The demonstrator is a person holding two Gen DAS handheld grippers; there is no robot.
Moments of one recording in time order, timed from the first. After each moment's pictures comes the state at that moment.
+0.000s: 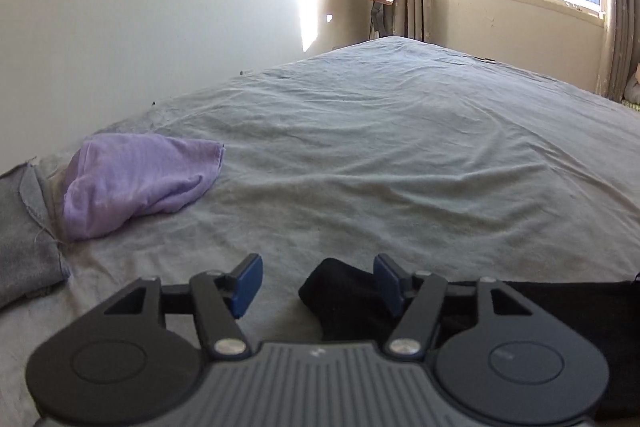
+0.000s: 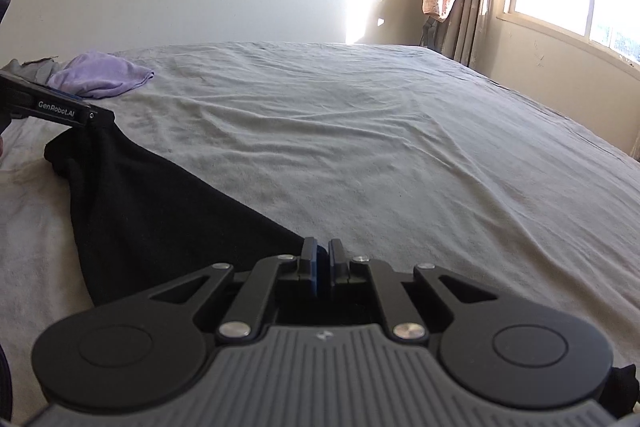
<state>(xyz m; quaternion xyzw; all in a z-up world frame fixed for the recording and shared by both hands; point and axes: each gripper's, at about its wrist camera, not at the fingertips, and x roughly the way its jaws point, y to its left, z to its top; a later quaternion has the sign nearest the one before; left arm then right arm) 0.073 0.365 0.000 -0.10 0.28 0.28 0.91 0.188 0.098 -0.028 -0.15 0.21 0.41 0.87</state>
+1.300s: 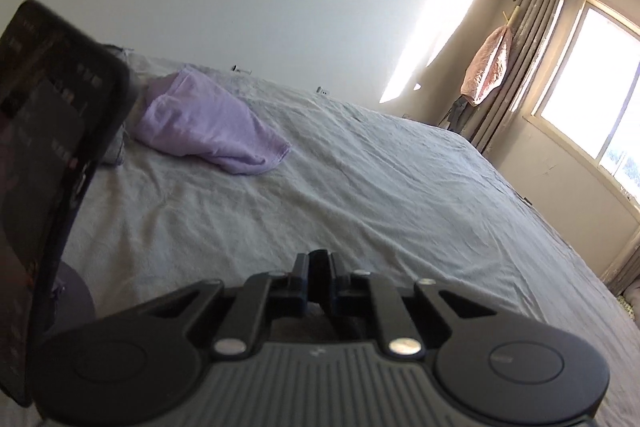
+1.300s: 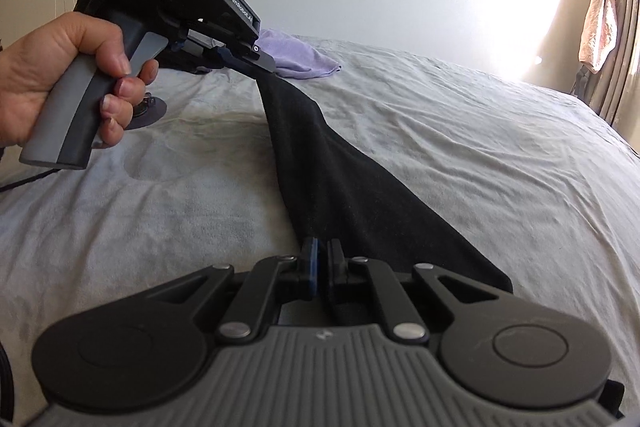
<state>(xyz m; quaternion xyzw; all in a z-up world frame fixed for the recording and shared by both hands) 0.021 0.346 0.012 -0.26 0.15 0.38 0.88 0.123 0.123 -0.025 -0.21 0.18 0.60 0.75</state>
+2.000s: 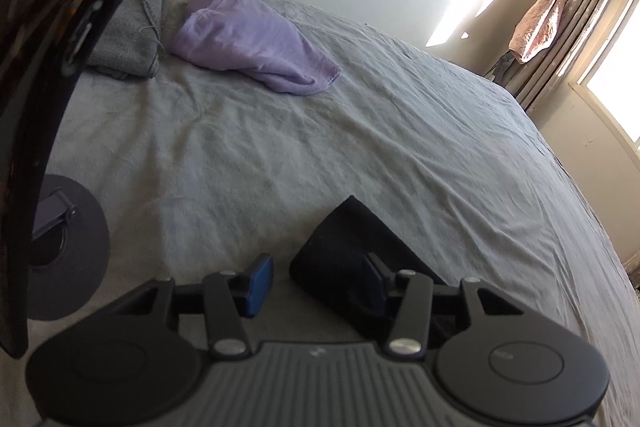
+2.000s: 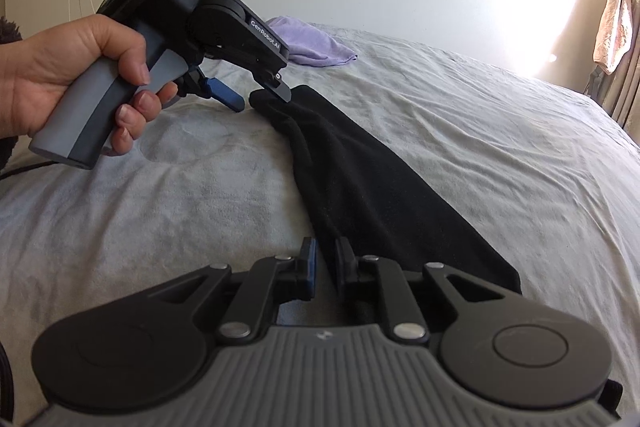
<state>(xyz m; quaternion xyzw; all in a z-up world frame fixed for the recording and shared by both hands) 0.025 0.367 -0.022 -0.35 0.23 0.39 0.82 0.114 0.125 -0.029 -0.25 0.18 0.61 0.73</state>
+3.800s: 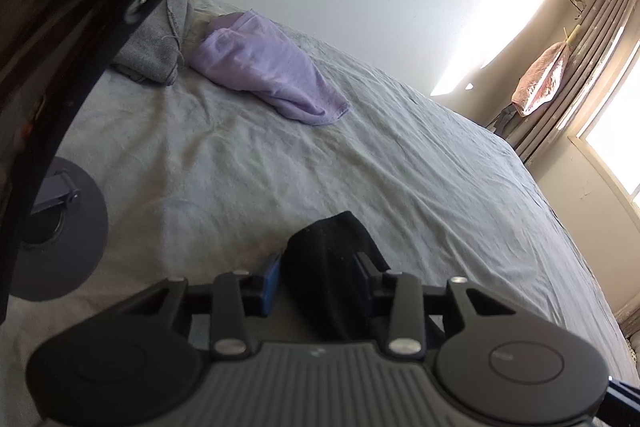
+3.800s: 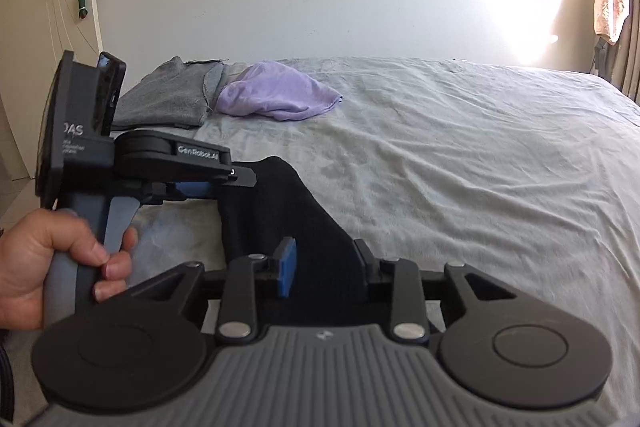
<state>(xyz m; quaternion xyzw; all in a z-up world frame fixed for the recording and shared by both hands) 0.016 0.359 -0.032 -0.37 0.15 0.41 0.82 0.179 0.199 0.017 -0.18 0.24 0.63 0.72</state>
